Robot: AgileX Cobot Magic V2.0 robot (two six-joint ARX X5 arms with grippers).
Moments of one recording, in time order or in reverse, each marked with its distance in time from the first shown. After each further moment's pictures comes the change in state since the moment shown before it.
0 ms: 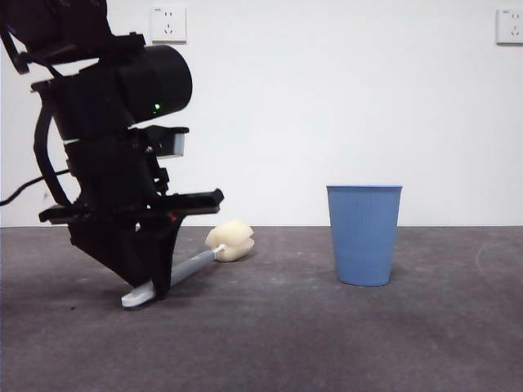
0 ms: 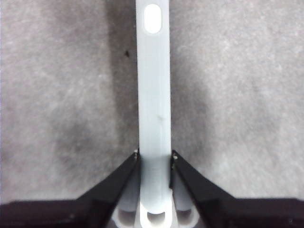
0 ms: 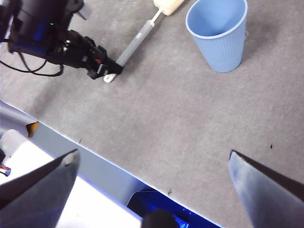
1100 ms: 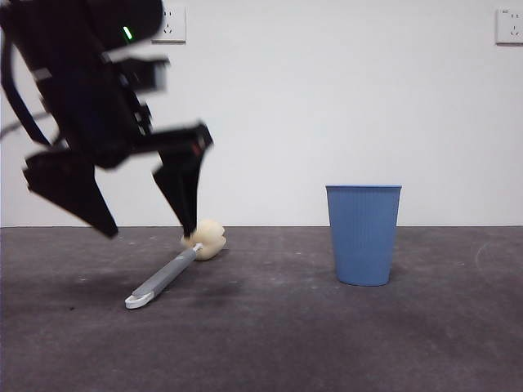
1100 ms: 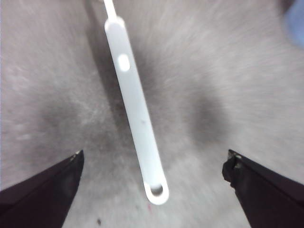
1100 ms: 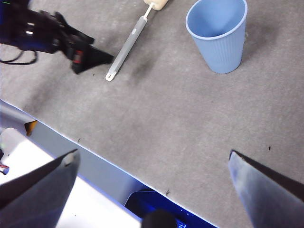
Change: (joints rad) left arm 0.012 -0.160 -0.017 -0.022 -0.014 0.047; right arm 0.000 -0.004 0.000 0.000 0.000 -0.015
